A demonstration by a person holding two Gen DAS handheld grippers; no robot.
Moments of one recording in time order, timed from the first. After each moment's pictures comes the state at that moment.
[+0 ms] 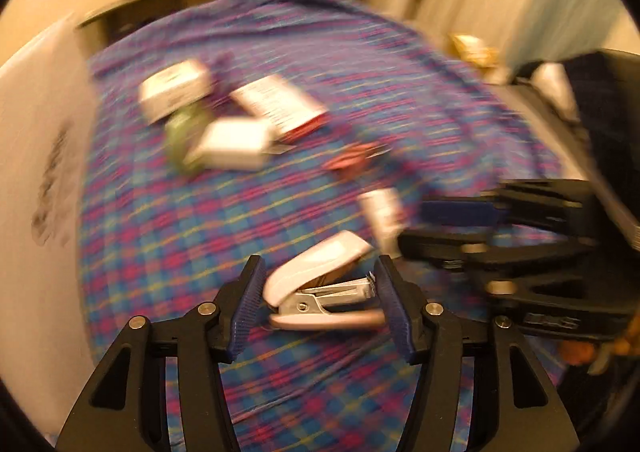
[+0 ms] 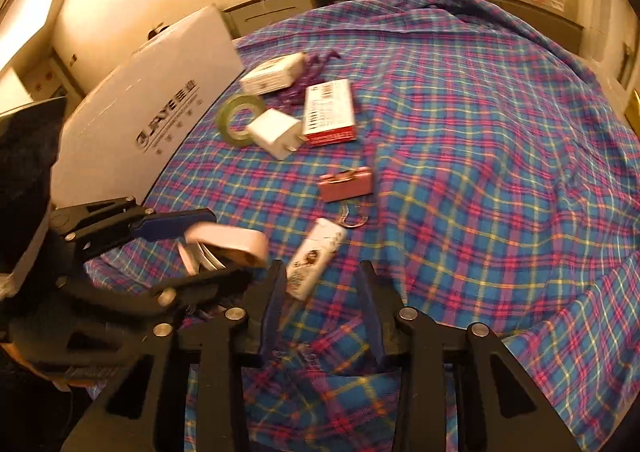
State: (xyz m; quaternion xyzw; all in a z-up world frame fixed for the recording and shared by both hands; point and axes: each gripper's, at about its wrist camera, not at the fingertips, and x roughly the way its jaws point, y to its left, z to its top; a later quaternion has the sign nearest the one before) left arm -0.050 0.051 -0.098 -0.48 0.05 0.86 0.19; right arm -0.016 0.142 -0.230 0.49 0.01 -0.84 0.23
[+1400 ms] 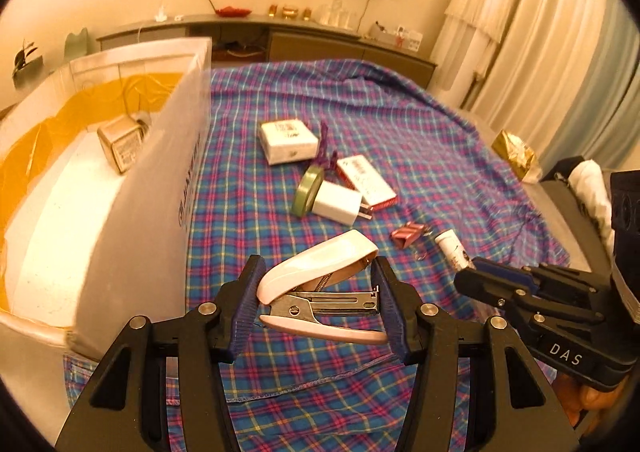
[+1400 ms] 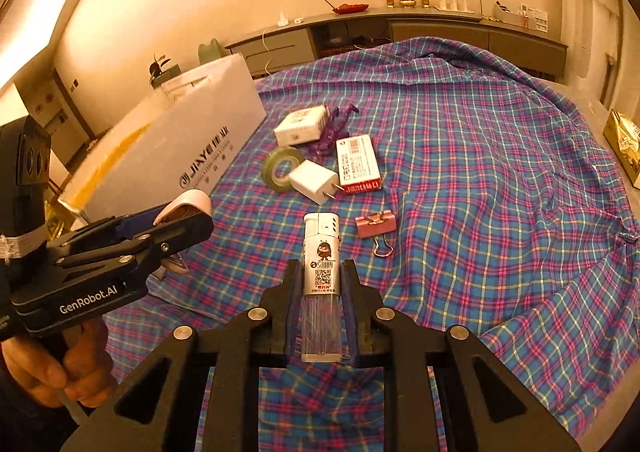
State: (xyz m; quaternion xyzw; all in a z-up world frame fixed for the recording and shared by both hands) left arm -0.024 -0.010 -0.039 -0.40 -0.07 0.91 0.12; right arm 0.012 0.128 -0.178 0.43 -0.02 -0.88 0.21
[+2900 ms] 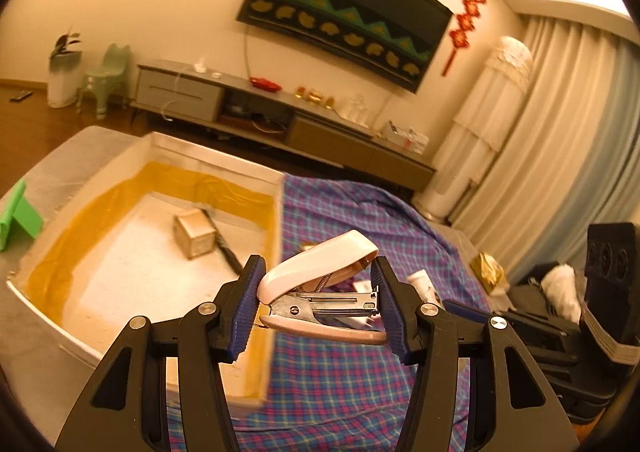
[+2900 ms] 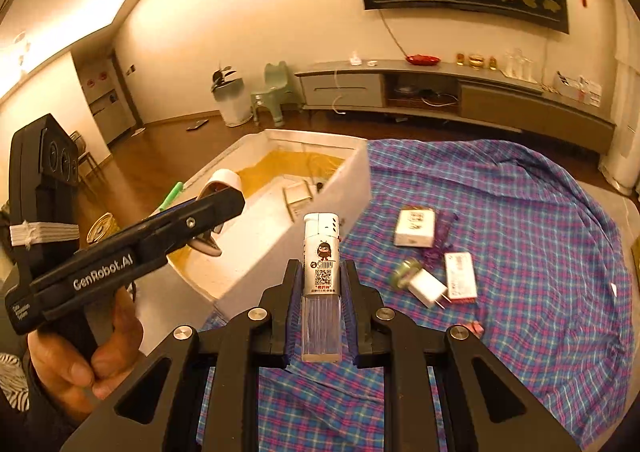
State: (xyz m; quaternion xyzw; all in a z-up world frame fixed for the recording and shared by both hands) left arm 0.005 -0.124 0.060 -0.27 -0.19 0.94 0.09; right arm 0.027 0.026 -0.069 0.35 0.03 -0.88 0.31
